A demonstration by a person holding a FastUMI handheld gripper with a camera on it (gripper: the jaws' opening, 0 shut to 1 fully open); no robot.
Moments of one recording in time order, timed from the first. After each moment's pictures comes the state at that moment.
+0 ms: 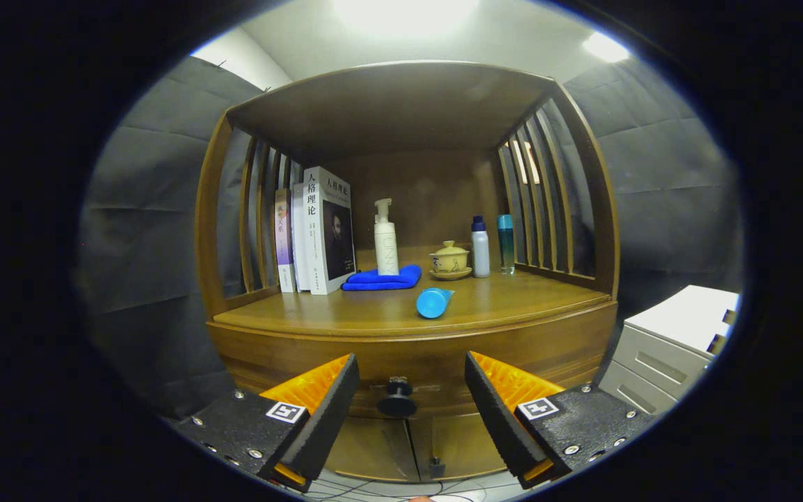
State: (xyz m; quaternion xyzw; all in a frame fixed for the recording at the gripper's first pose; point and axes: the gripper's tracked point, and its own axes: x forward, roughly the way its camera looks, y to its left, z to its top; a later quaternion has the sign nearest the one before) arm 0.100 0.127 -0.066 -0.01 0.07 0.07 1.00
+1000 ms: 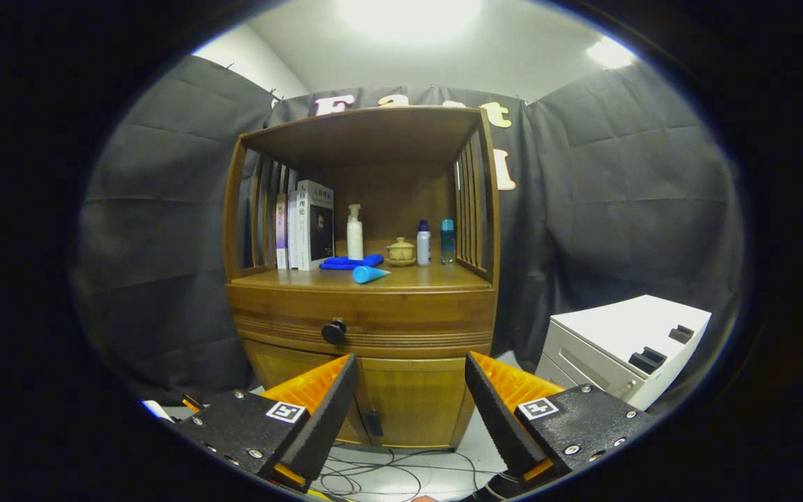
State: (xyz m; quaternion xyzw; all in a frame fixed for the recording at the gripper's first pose) arm -0.065 0.004 -0.042 -0.04 0.08 0.06 0.99
